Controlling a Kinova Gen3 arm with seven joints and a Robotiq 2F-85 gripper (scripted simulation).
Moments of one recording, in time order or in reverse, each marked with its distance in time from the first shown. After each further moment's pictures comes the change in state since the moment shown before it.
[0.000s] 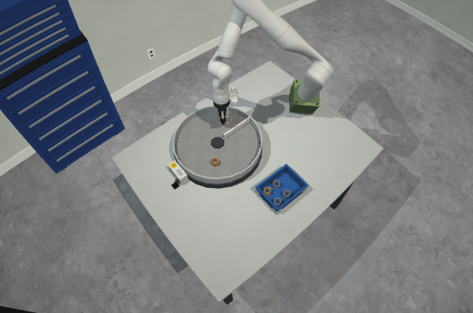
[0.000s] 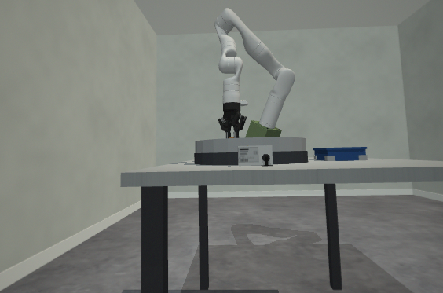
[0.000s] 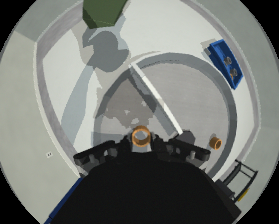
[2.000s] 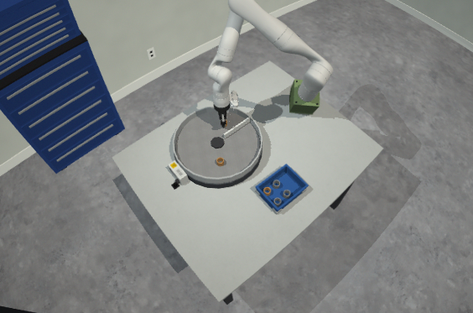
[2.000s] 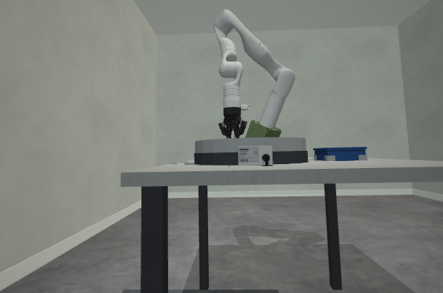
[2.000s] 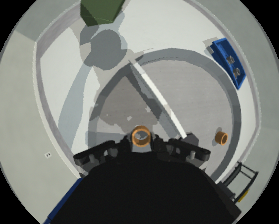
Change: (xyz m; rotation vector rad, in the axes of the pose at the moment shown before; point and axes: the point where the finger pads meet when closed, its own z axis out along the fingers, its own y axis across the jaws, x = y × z) arm 0.001 0.002 0.020 -0.002 0.004 -0.003
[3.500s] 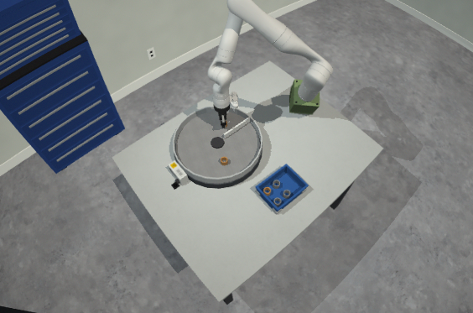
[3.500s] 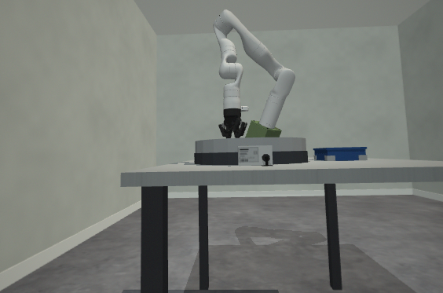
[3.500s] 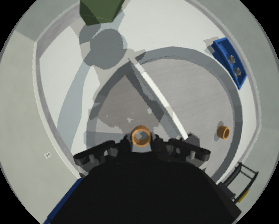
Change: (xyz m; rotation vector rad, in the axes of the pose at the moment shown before) arm 0.000 0.000 0.006 0.000 0.000 0.000
